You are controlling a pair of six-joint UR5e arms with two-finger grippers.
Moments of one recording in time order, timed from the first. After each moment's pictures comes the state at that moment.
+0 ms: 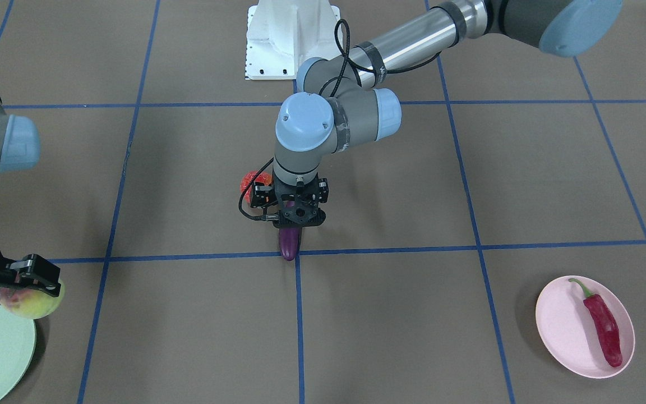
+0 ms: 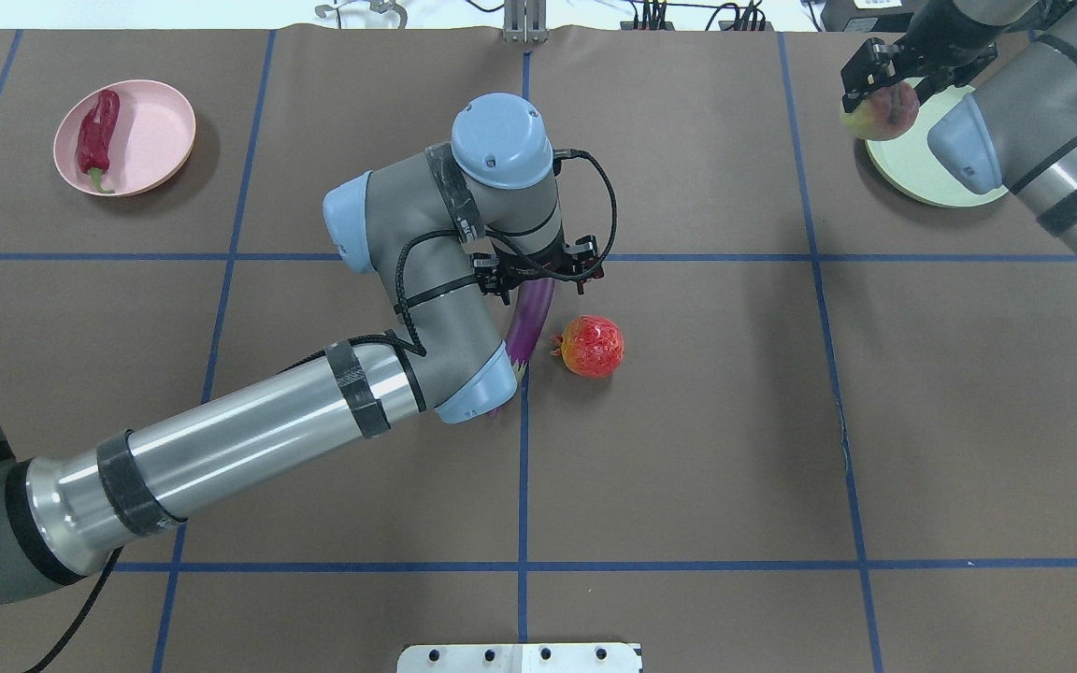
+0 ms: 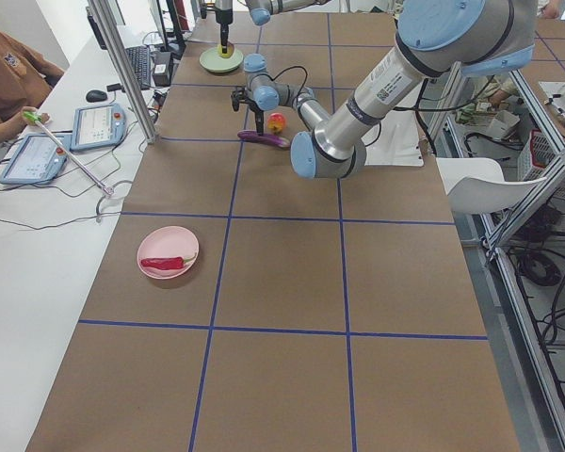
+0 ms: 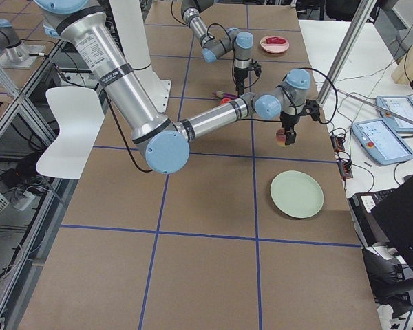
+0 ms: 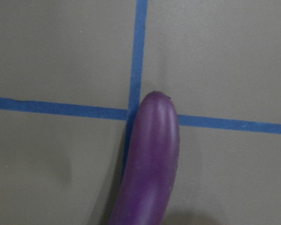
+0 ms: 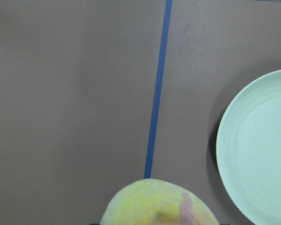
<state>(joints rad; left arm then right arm) -0.59 -2.60 -1.13 -1.83 -1.99 -1.28 1.17 -1.00 1.36 -1.40 2.24 0.53</state>
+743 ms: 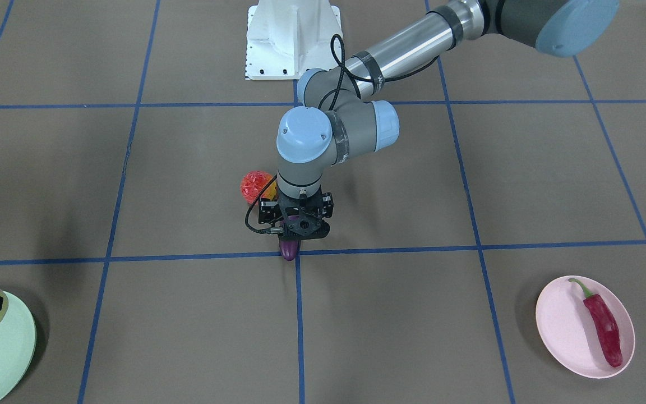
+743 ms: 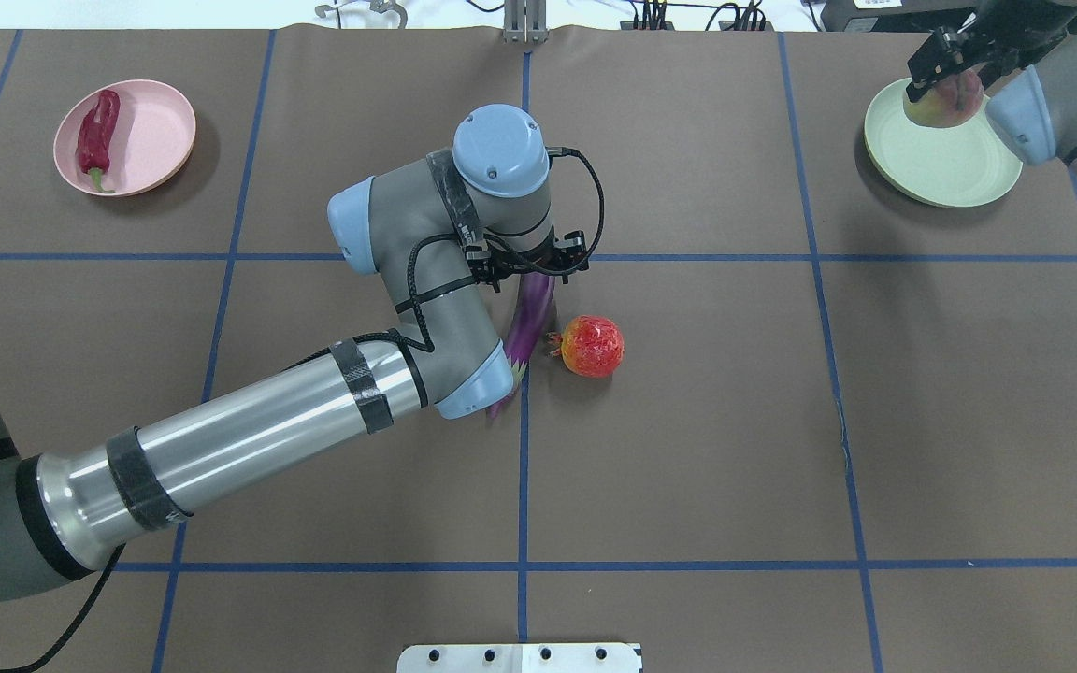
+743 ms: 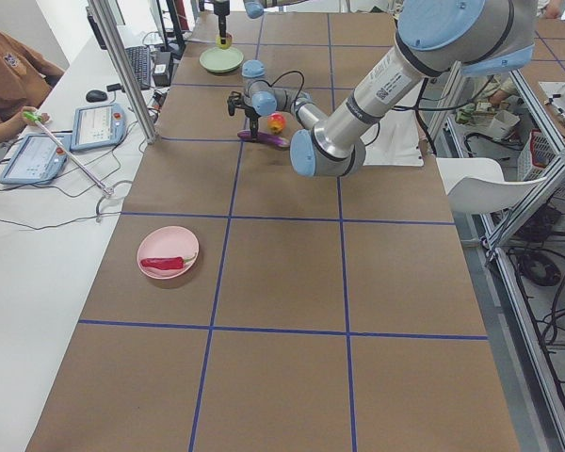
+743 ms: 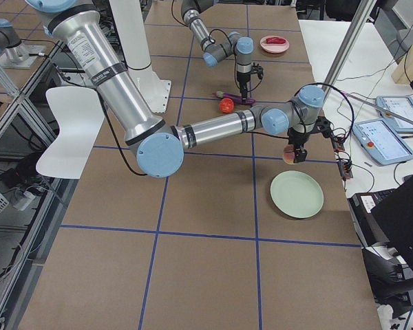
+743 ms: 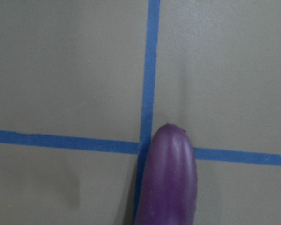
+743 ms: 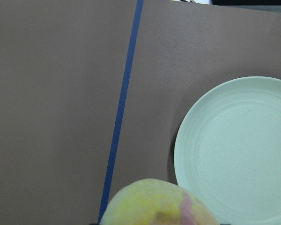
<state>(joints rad) -0.59 -2.61 -1.06 -1.87 -1.93 -1.27 1.25 -1.00 1.26 -1.40 2.27 0.36</state>
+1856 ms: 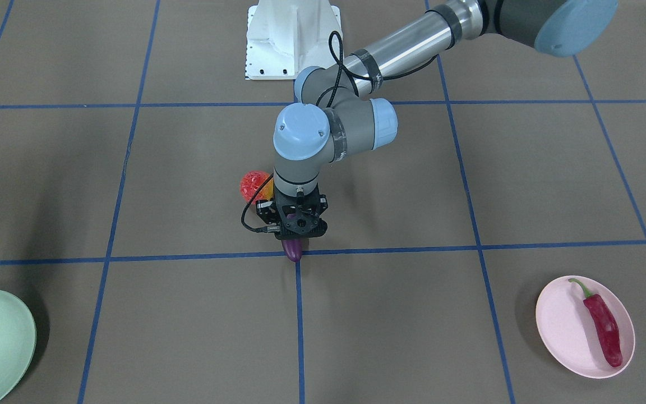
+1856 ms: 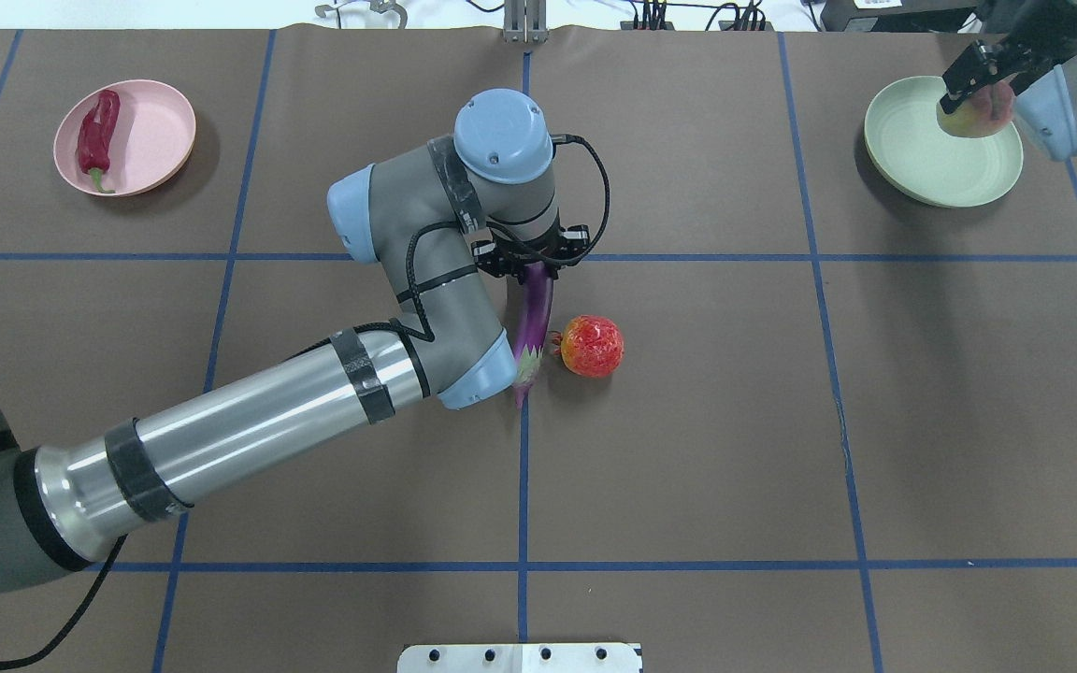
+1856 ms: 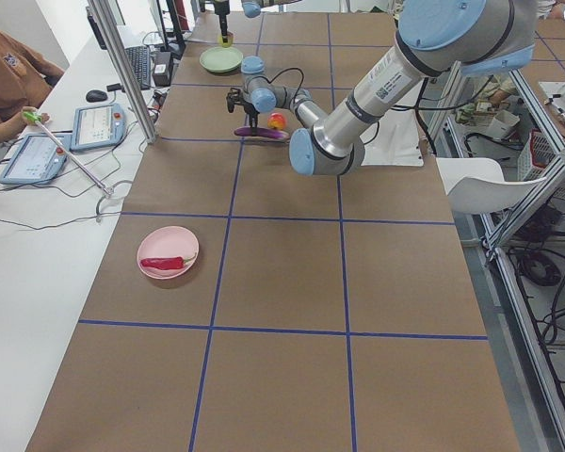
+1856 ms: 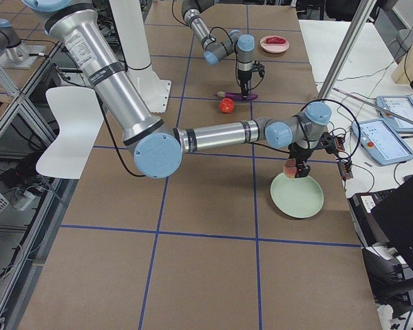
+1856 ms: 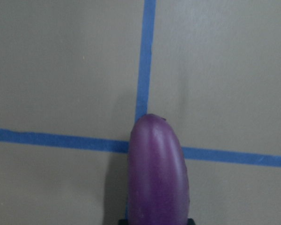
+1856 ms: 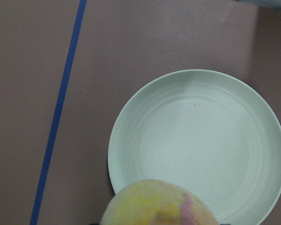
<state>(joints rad) -0.64 -2.62 -1.09 -1.86 -1.99 -1.26 1.27 -1.00 1.14 -1.37 2.29 0.25</state>
